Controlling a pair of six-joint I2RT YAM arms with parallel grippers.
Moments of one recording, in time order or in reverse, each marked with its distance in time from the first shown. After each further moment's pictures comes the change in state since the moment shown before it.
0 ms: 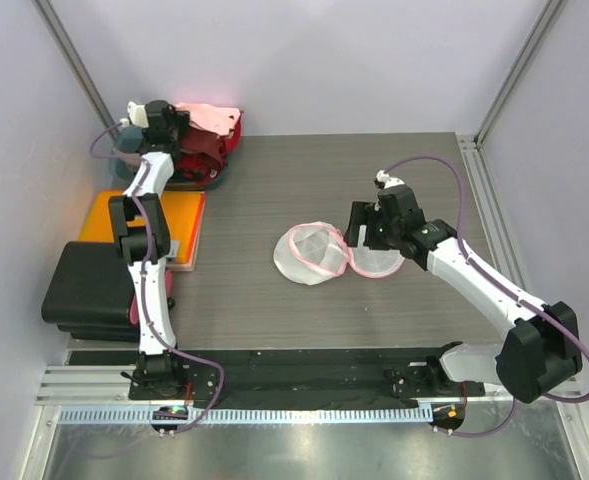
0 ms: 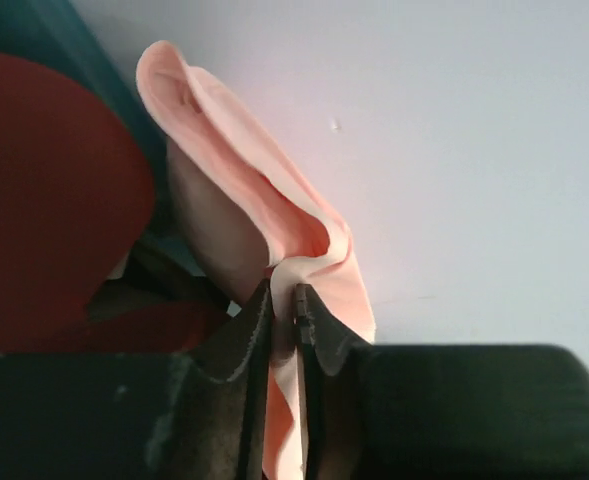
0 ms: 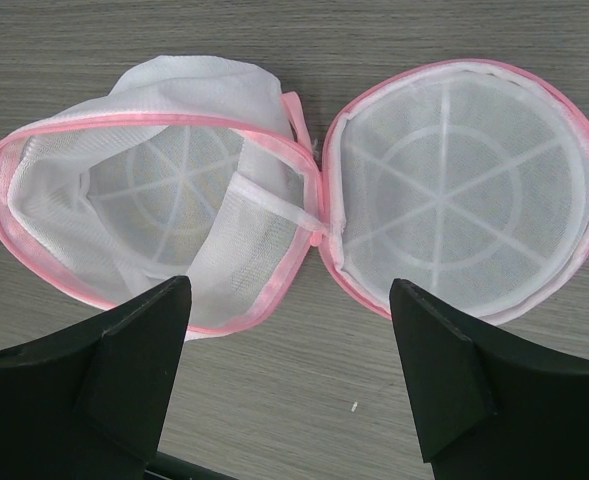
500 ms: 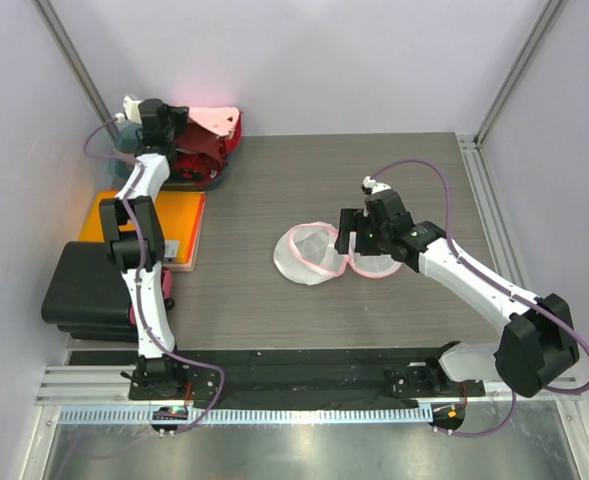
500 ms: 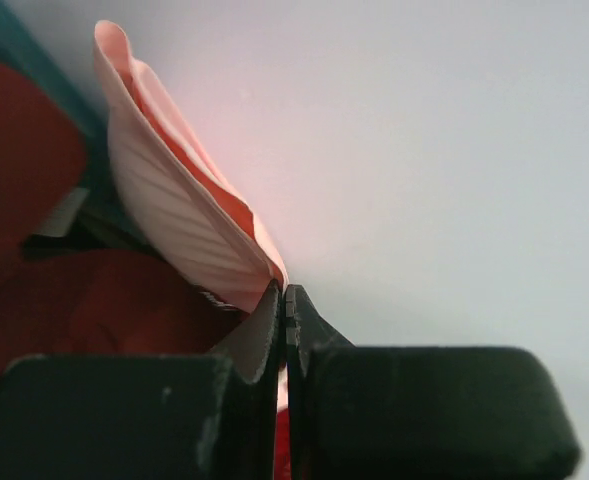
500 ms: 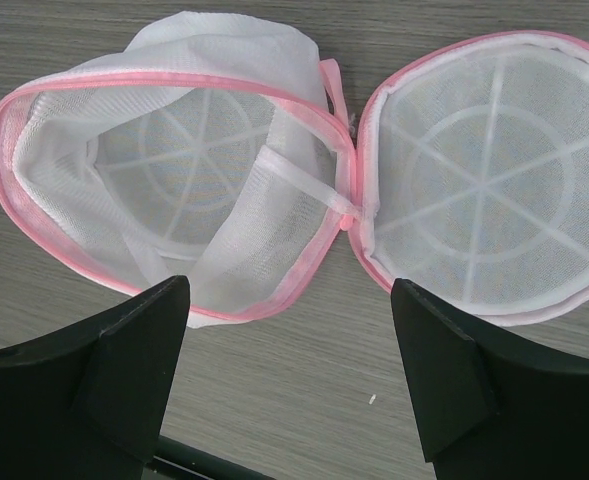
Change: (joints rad) left arm 0.000 -0.134 -0.165 0.094 0.061 0.024; right arm 0.074 0.033 0.000 -0.001 0.012 0.018
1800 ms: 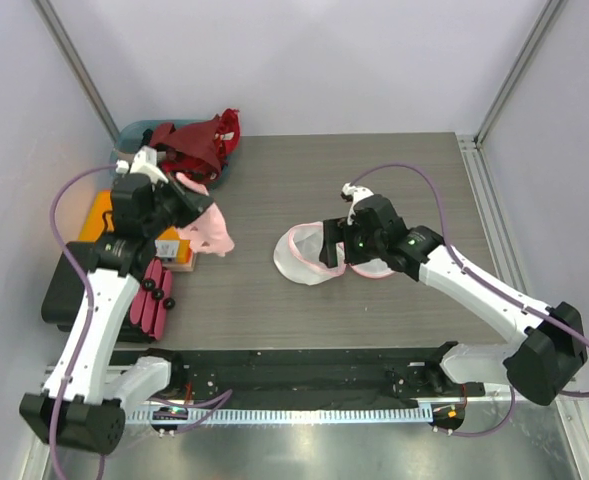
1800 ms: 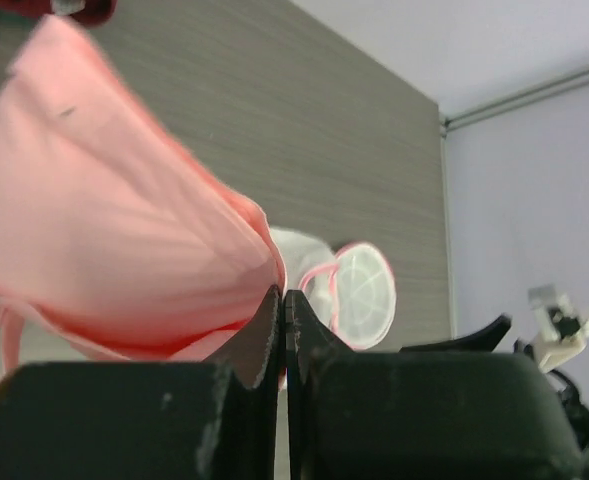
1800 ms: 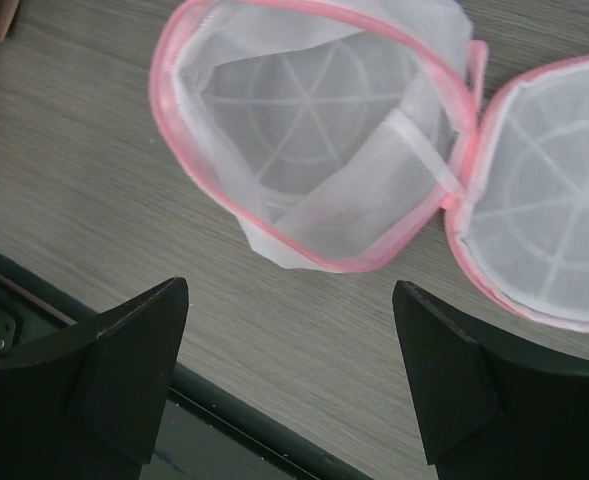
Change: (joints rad) left arm -0.210 -1.248 -0.816 -0.604 0.254 0.389; right arm 0.126 -0.064 0.035 -0.064 -0.055 -0.045
